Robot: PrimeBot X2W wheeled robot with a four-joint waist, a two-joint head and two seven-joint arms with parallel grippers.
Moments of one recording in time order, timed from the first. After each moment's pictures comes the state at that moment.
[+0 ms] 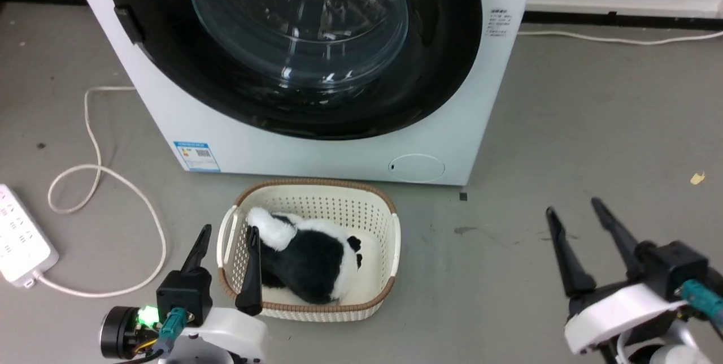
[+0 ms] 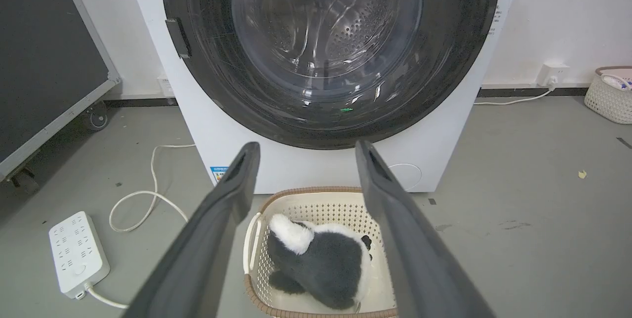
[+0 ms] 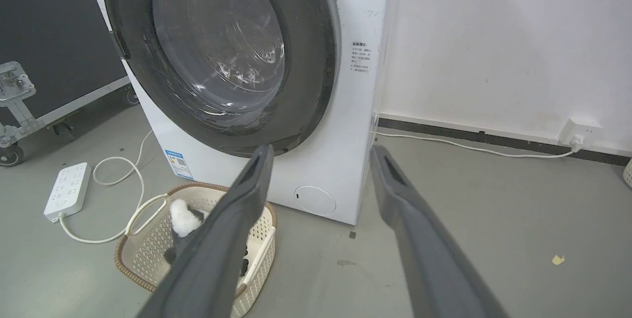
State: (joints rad) left arm -0.01 0.05 -0.05 -0.01 -0.01 0.01 -0.06; right arm -0.05 -0.07 -0.01 -0.03 0.09 0.13 -0.04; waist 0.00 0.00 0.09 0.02
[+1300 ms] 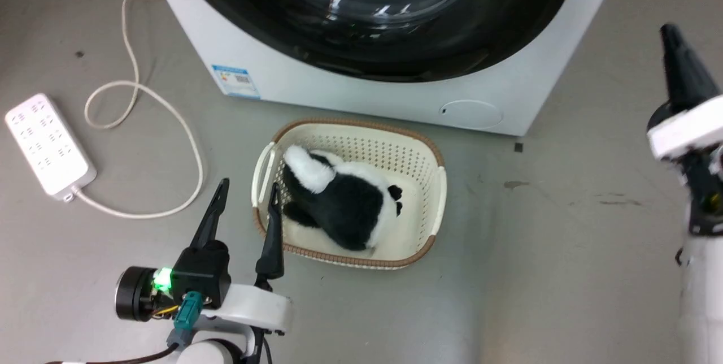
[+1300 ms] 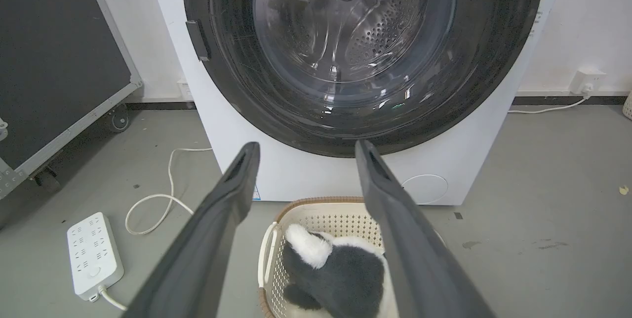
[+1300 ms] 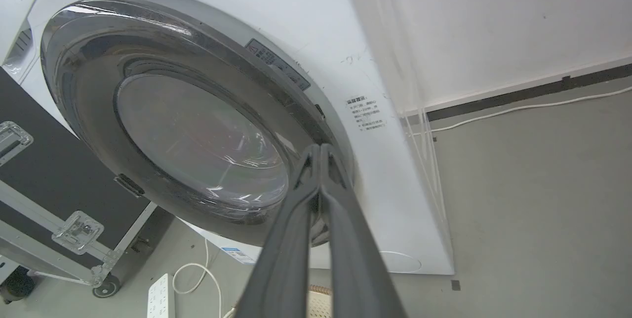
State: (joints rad) left arm -0.10 0.05 -0.13 -0.05 -0.01 0.06 -0.14; right arm -0.59 -0.10 -0.22 0.18 0.49 0.13 0.21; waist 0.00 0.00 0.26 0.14
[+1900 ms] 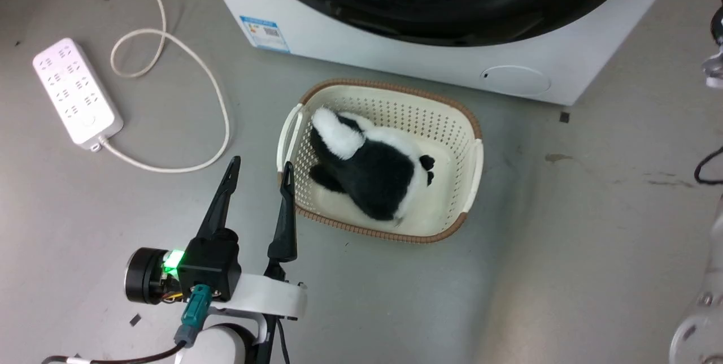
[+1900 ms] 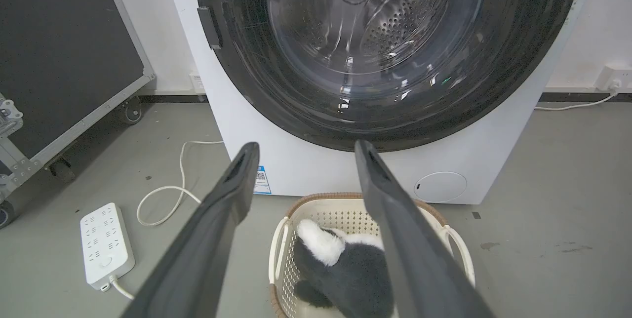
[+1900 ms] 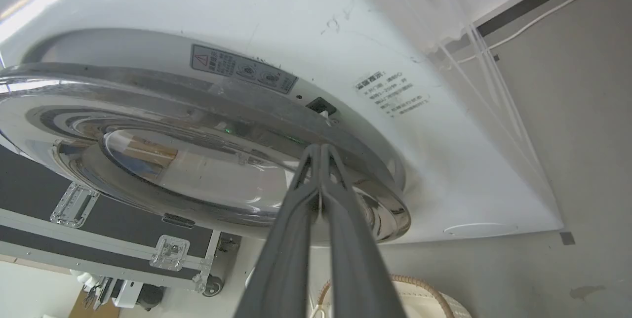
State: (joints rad) left arm -0.15 0.05 -0.18 -0.06 -0.03 0.08 -0.18; right arm -0.96 -0.09 -0.45 0.48 0.61 0.13 0.43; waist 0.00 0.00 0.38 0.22
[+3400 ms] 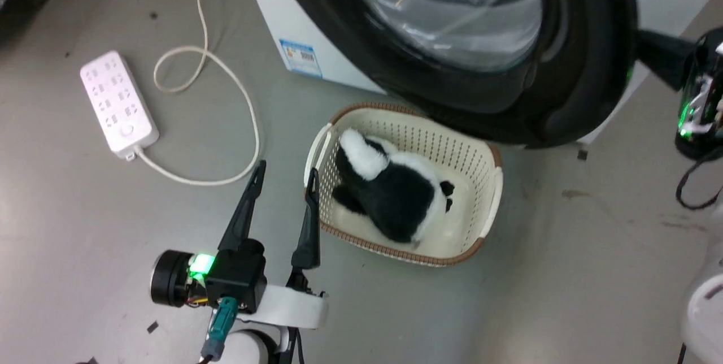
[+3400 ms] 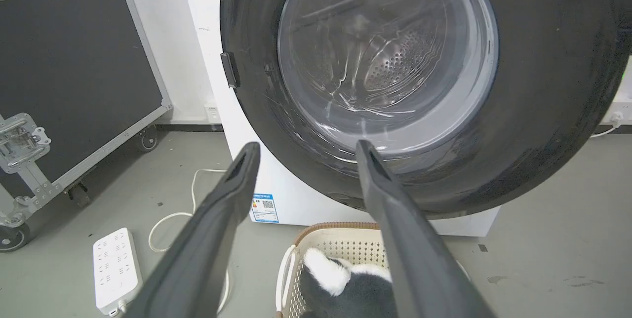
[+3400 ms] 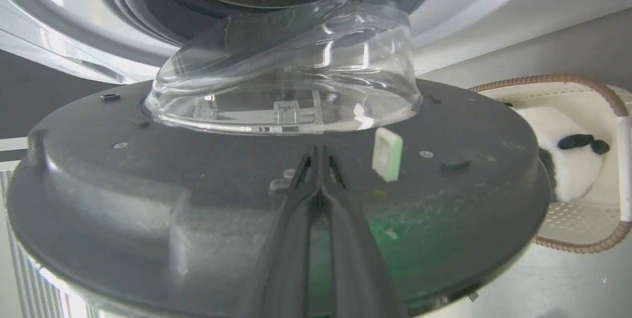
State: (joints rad) left arm -0.17 0.05 -0.26 -0.02 -0.04 0.12 -0.26; right arm -1.16 -0.06 -0.92 0.82 0.58 0.13 1.08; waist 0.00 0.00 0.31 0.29
